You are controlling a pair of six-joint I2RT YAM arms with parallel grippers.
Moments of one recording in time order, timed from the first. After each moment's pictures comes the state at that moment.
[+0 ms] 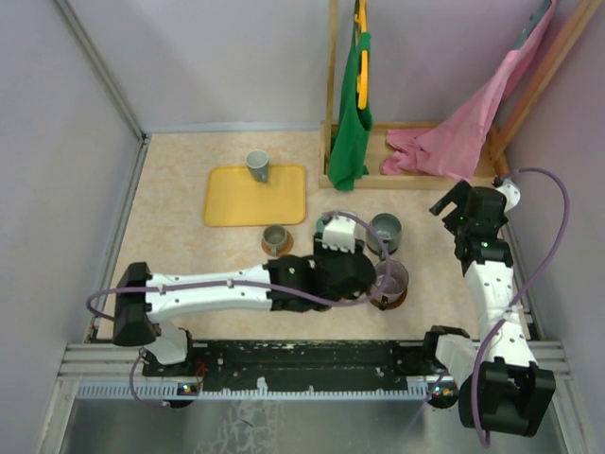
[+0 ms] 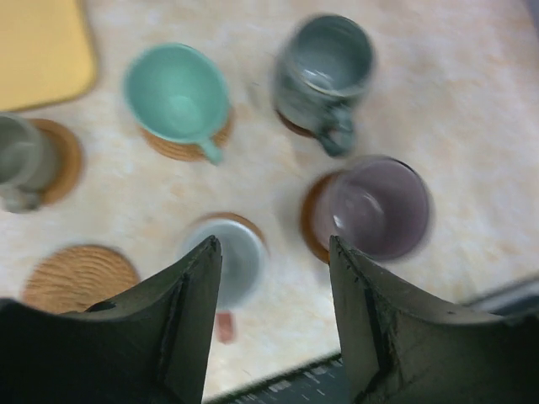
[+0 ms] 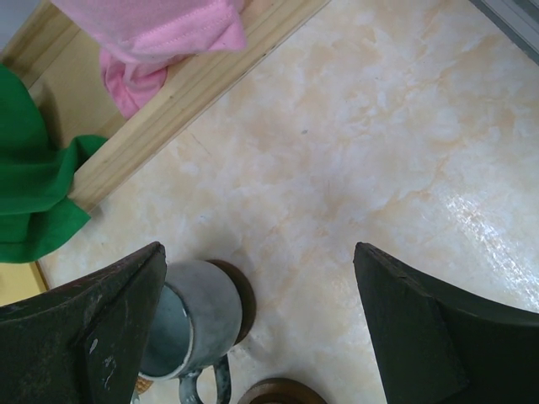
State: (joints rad) left arm -1.46 1.67 1.49 -0.62 -0.86 -0.87; right arm -0.15 0.94 0.77 -0.39 0.15 0.58
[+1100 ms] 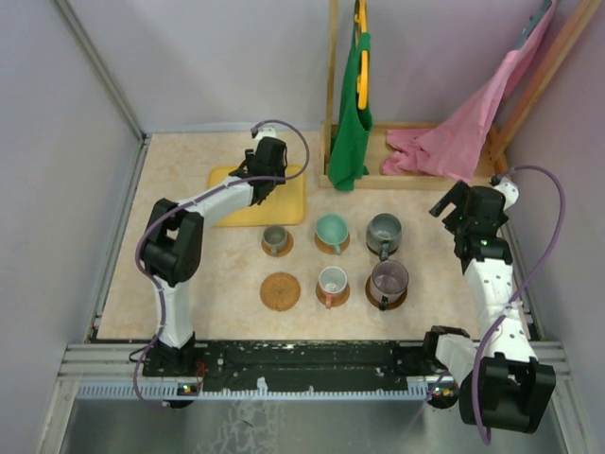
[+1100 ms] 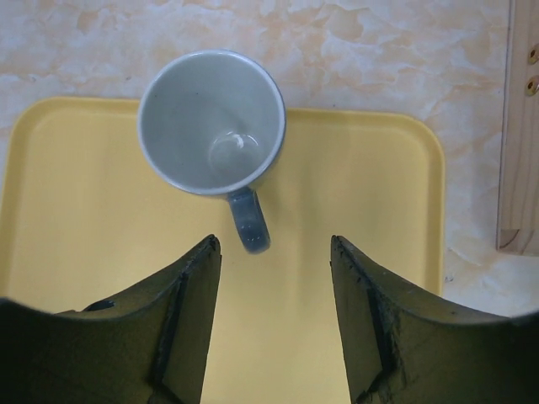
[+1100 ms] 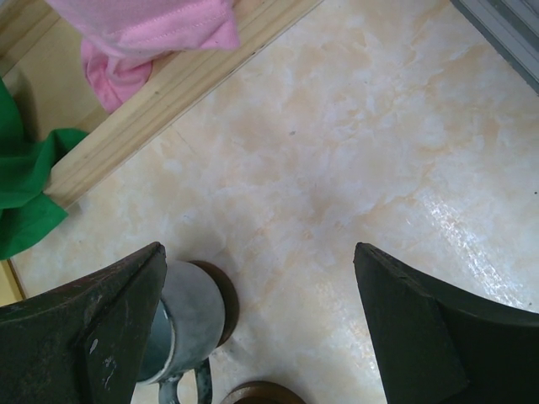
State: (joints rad) left arm -0.51 1.99 1.48 -0.12 -0.52 -0.32; right arm -0.15 0.96 0.77 -0.39 0.16 0.52
